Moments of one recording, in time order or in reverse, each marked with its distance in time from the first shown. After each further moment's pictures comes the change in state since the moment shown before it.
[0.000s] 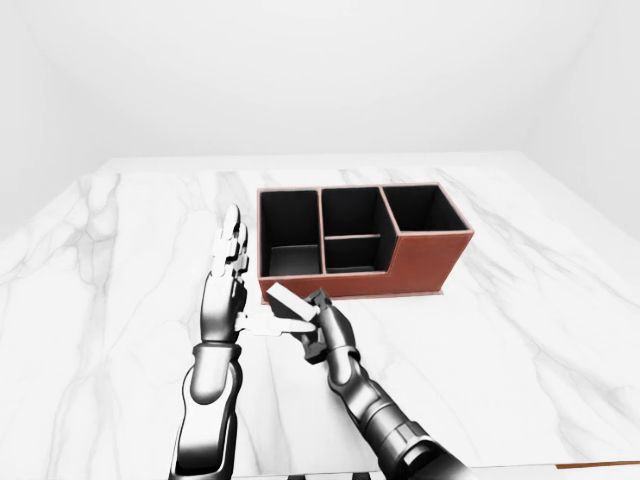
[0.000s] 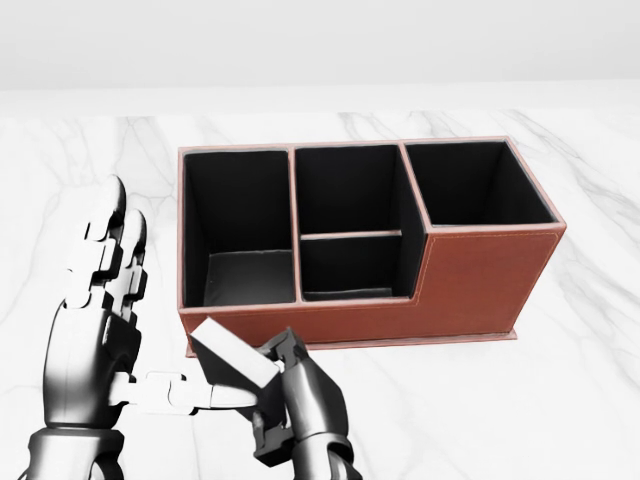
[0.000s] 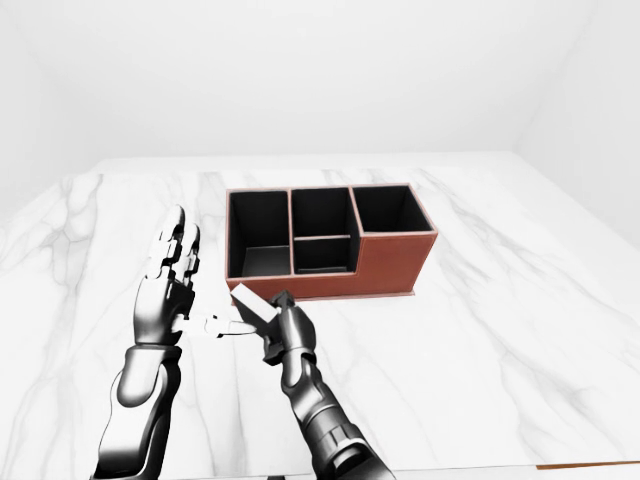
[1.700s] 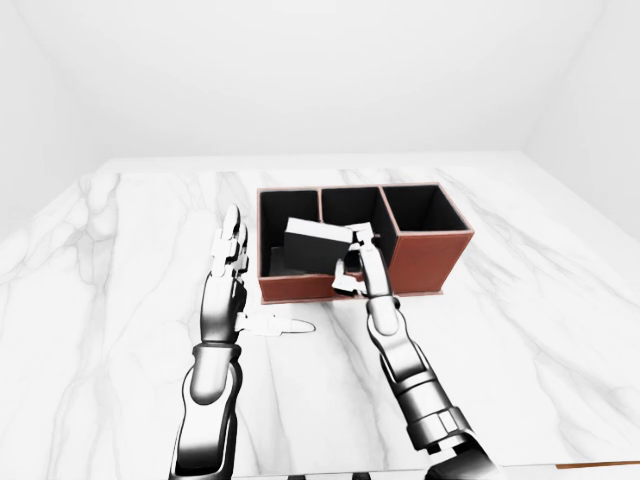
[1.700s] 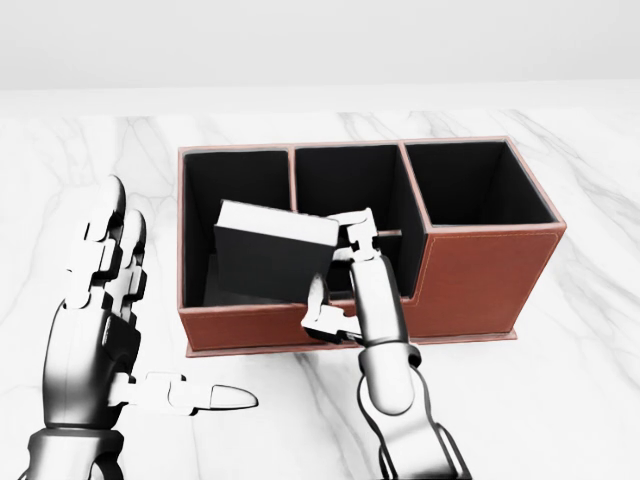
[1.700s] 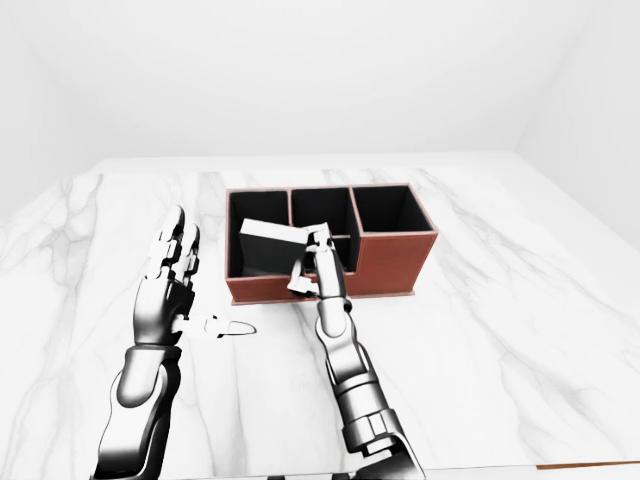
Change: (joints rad) left arm 0.003 0.000 0.000 -0.002 0.003 0.000 0.001; right arm 0.005 -0.142 -0.094 -0.523 0.288 0.001 0.207
